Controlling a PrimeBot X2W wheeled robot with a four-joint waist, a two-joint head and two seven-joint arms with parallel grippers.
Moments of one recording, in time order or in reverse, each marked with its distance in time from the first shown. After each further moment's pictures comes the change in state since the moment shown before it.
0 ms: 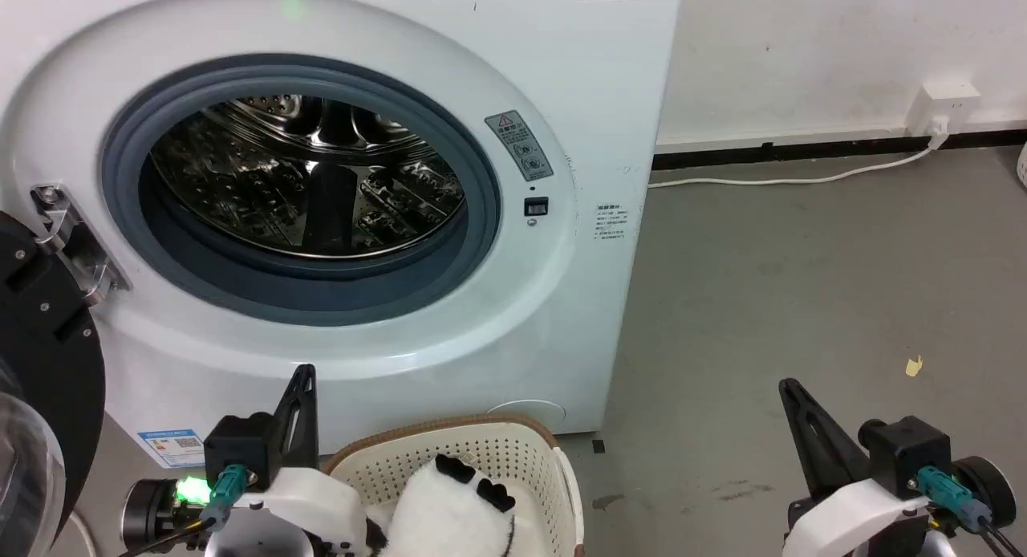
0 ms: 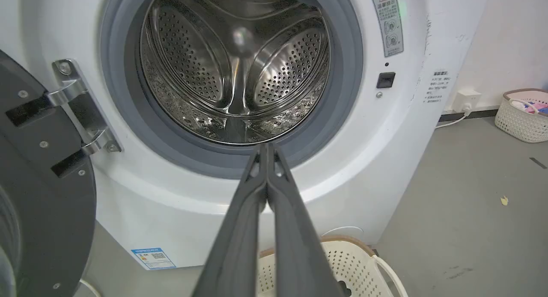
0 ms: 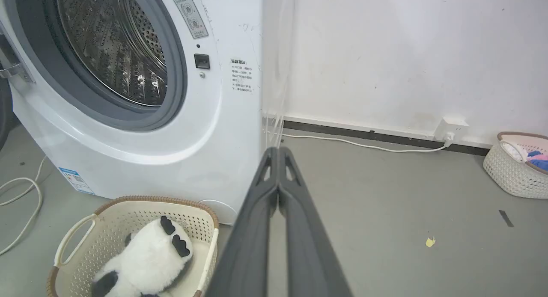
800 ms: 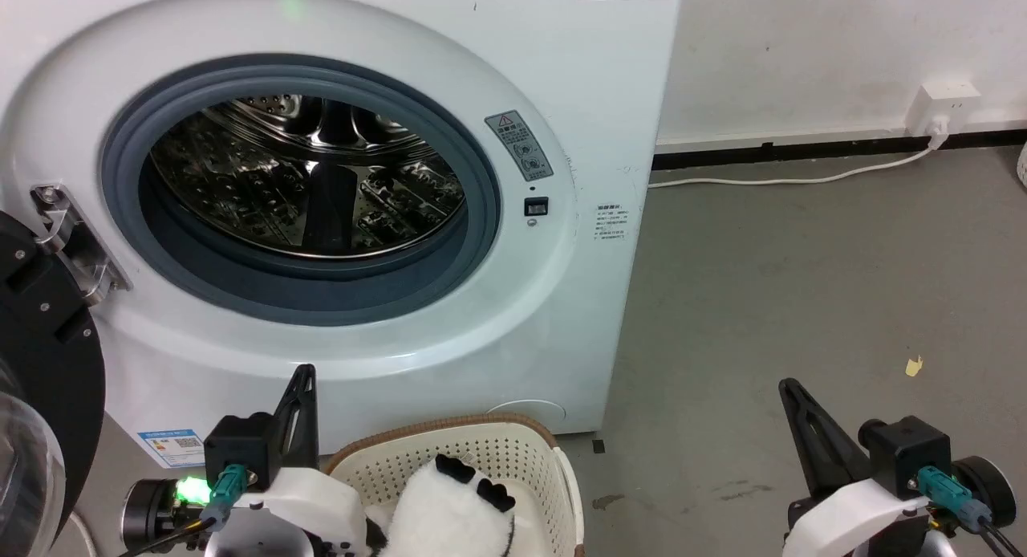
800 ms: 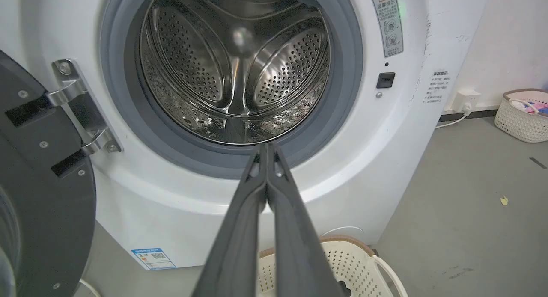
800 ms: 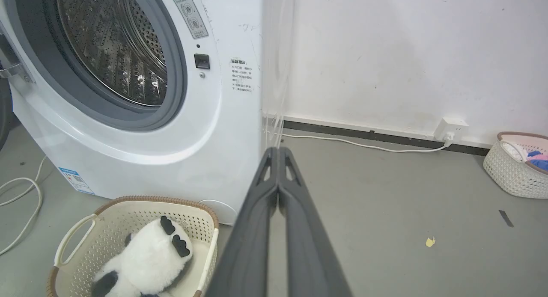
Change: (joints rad) left arm 0.000 0.000 0.000 0.000 0.000 0.000 0.000; right arm 0.000 0.000 0.000 0.000 0.000 0.000 0.000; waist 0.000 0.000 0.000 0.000
